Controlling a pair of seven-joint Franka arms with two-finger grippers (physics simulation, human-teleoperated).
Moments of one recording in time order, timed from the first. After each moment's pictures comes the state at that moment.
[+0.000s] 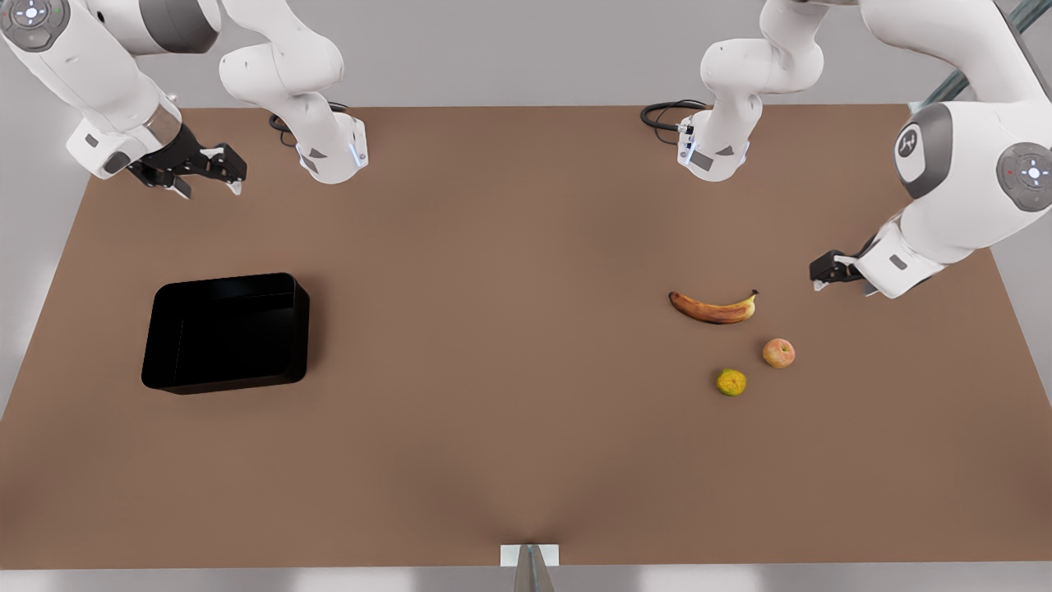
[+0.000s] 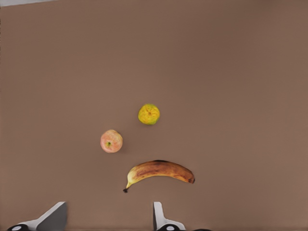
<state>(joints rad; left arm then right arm) -0.02 0.08 0.00 -1.56 -0.01 1.59 0.10 0.24 -0.37 -0.12 -1.89 -0.06 1.49 0.04</state>
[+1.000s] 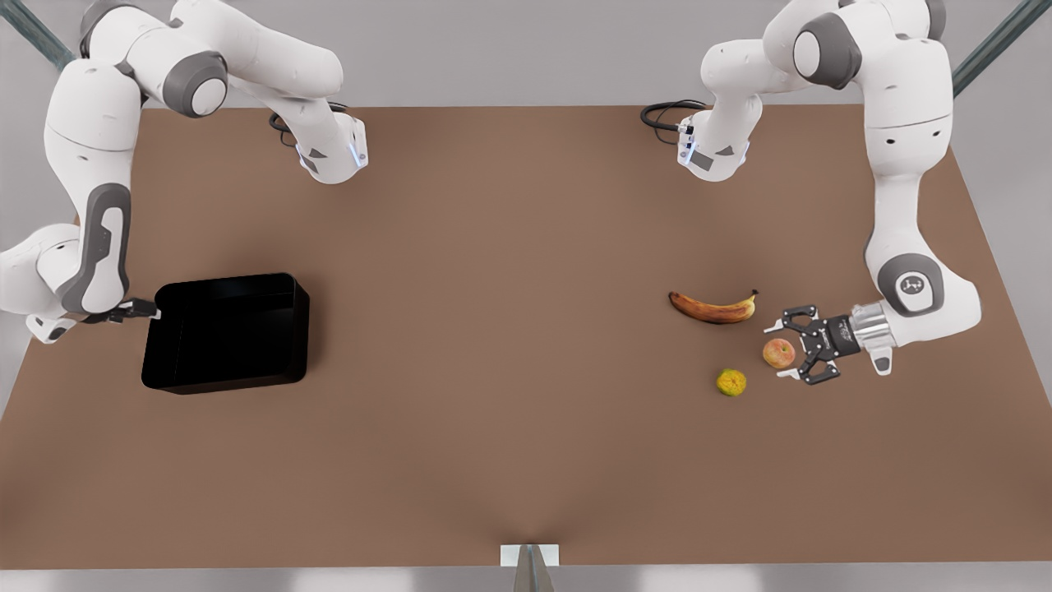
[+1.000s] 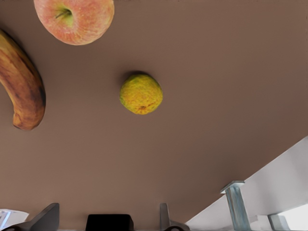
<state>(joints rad) 0.04 0.44 0.23 -1.89 -1.06 1.86 -0.83 -0.11 0.54 -0.53 -1.86 0.29 2.14 -0.86</state>
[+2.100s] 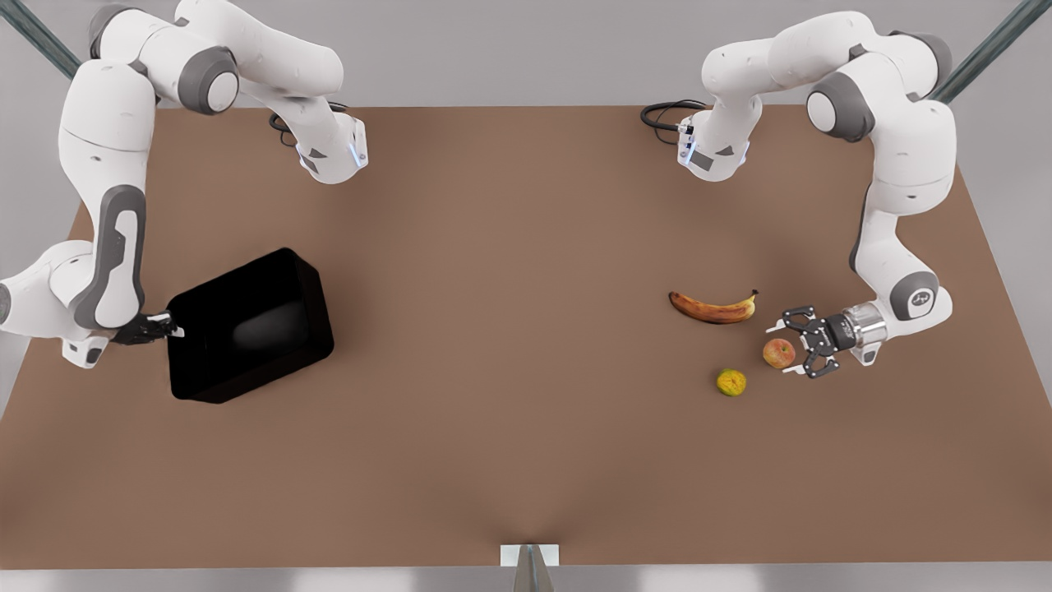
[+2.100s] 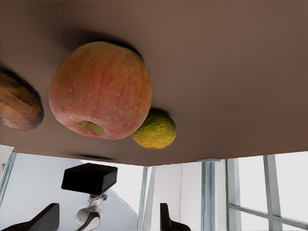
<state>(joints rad) 0.15 0.67 0.31 -1.91 -1.37 1.59 -0.65 -0.05 0.50 -0.42 -1.79 0.38 1.97 -1.05</state>
